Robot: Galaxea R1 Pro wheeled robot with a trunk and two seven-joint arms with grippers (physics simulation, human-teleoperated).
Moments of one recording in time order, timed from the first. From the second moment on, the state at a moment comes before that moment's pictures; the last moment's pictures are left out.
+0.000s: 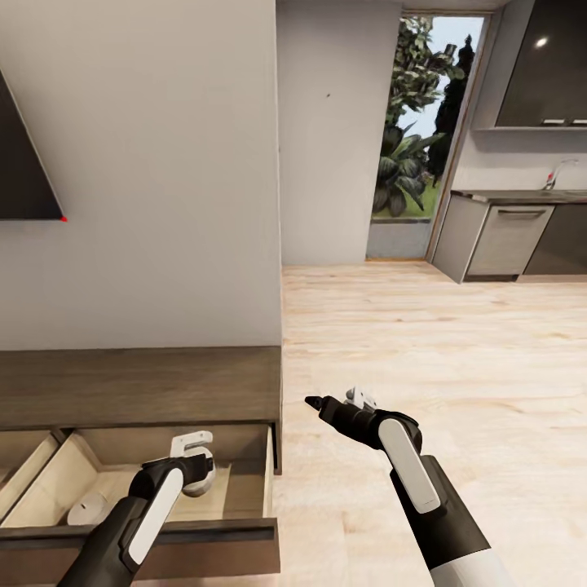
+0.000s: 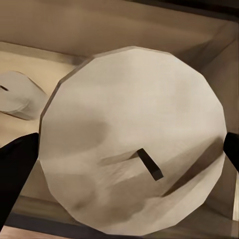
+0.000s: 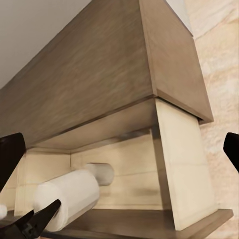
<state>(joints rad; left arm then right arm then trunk) -0.38 0.05 -0.14 -1.17 0.47 0.72 0.43 -0.48 0.08 0.18 -1.34 -0.97 0.74 -0.37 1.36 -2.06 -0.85</state>
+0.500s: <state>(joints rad) -0.38 0.05 -0.14 -1.17 0.47 0.72 0.43 -0.48 0.08 0.18 -1.33 -0.97 0.74 -0.37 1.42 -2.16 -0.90</state>
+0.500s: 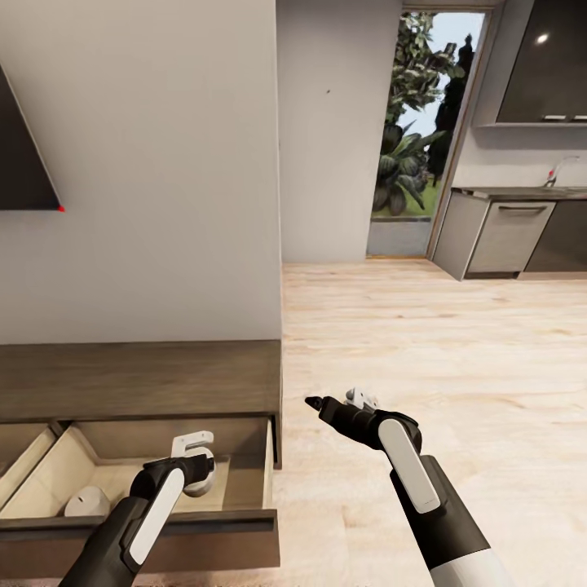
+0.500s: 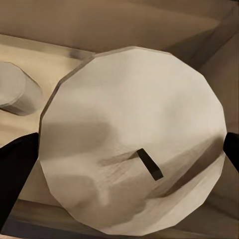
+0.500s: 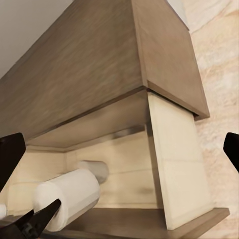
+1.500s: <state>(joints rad) -0.38 0.05 -0.16 -1.16 0.47 0.73 0.43 -0.48 0.08 0.18 -1.34 -0.97 0.74 -0.37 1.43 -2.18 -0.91</state>
